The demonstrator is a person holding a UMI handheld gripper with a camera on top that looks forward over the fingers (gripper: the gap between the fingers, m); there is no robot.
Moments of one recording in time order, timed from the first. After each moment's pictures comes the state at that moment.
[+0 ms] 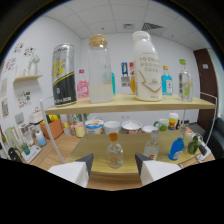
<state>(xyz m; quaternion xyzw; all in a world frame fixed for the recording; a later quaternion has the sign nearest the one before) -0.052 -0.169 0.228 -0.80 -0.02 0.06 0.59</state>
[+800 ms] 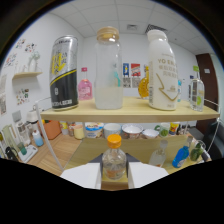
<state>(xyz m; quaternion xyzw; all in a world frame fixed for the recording) -0.066 -0.140 0.233 -0.80 -0.03 0.04 0.60</state>
